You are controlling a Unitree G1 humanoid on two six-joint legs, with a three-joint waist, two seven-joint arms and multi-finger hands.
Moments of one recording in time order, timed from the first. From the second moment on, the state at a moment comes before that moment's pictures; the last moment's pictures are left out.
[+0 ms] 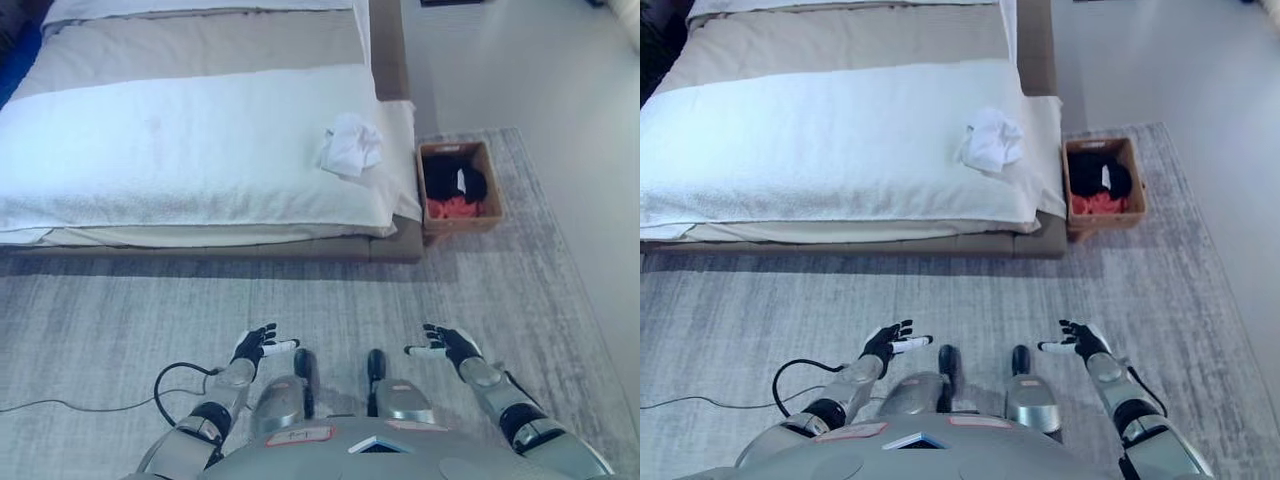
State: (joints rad) left arm -0.10 0.19 -0.31 1.10 -0.20 -0.07 0.09; right arm -0.04 -0.38 0.39 1.05 0.13 -0.03 -0.02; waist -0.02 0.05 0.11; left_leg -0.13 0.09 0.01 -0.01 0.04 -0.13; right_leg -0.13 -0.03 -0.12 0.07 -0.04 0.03
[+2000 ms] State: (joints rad) left arm -0.05 0.24 -0.32 0.99 -0.21 -0.06 0.08; right arm -0.08 -0.41 0.42 0.80 0.02 -0.02 -0.04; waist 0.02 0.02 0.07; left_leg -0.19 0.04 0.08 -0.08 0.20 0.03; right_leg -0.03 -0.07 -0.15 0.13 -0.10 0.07
